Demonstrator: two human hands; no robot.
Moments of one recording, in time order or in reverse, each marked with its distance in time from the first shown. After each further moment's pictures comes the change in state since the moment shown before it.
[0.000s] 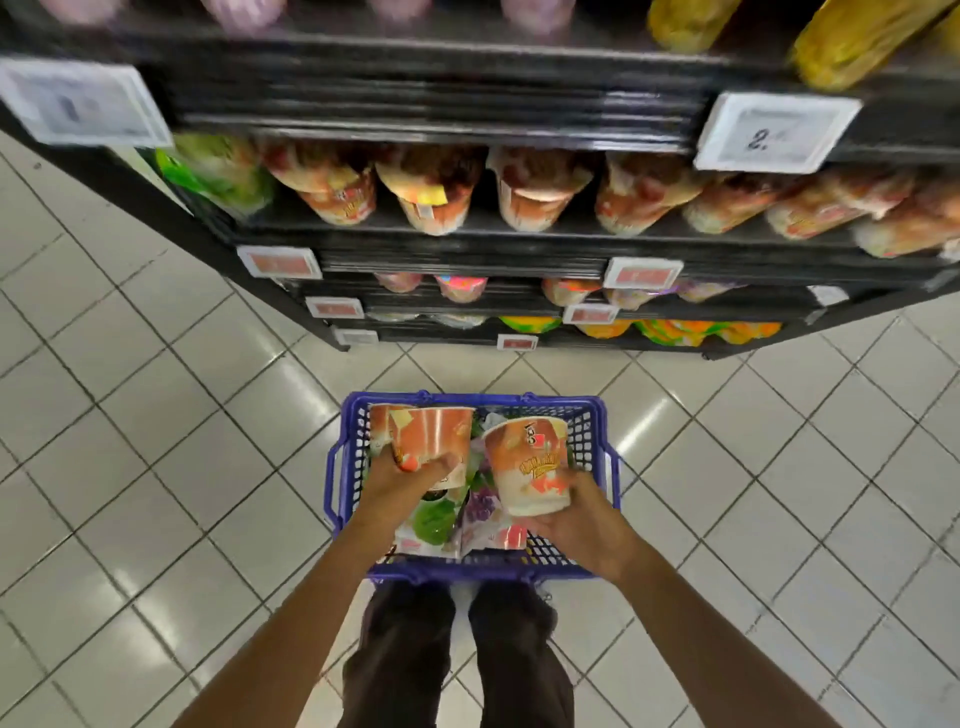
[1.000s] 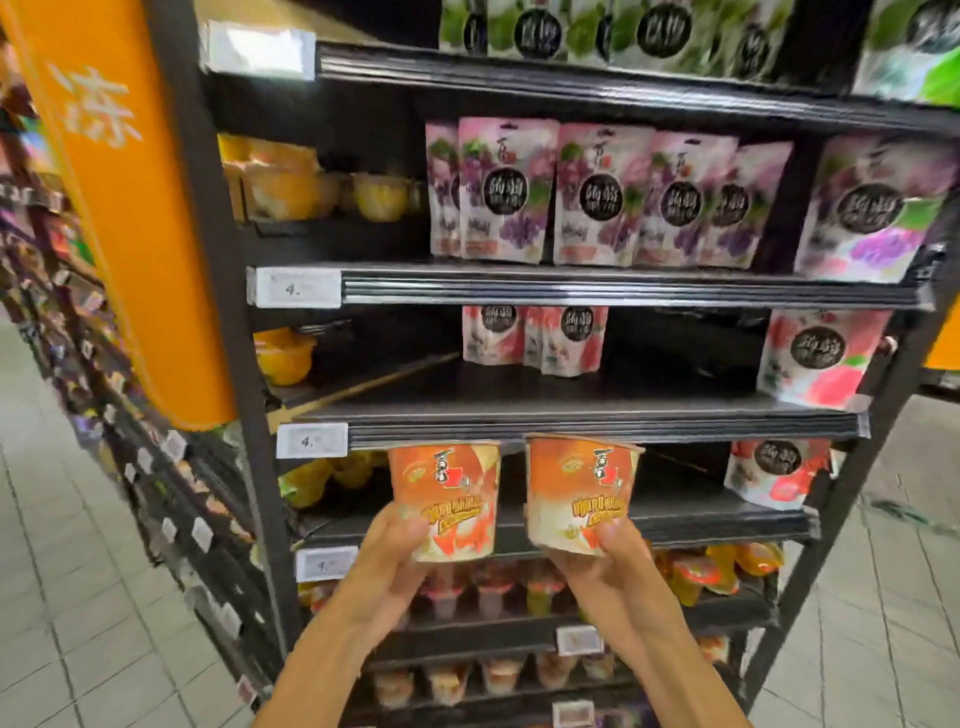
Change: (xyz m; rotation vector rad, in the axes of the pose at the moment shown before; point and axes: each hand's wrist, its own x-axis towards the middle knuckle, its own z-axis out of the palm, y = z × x) left_hand -0.437 0.409 -0.164 -0.467 -0.708 0.907; right_hand -0.460 -0.134 0.389 -0.194 -0.533 -1.118
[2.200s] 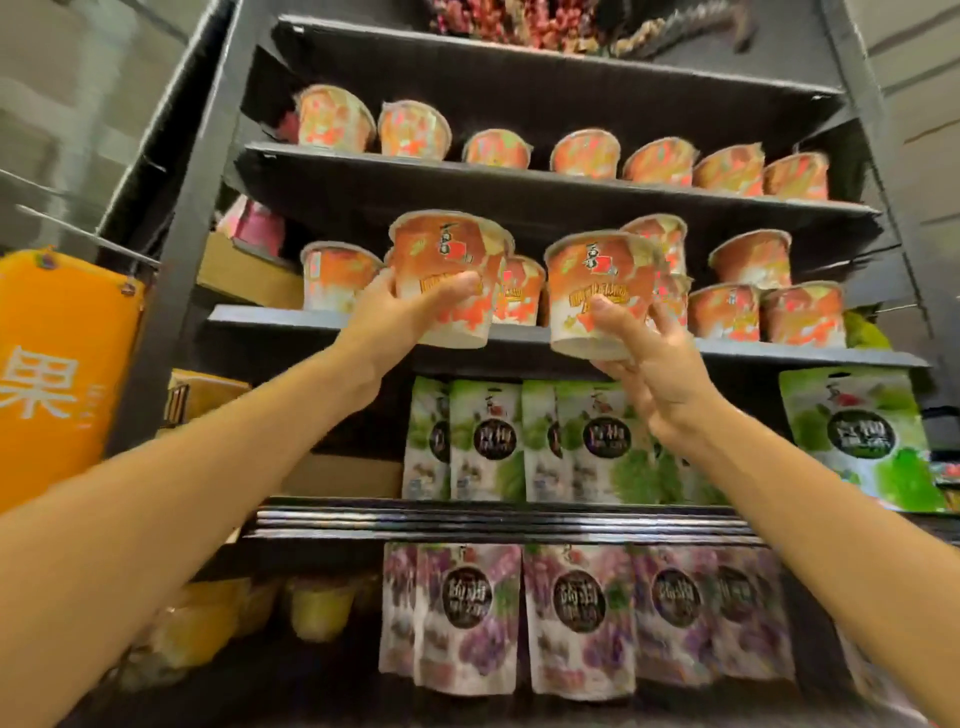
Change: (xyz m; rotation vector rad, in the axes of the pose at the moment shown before) left_hand 0.195 0.423 0.257 0.776 0.077 1.030; right_hand 0.213 -0.419 0.229 -0.484 -0.113 -0.882
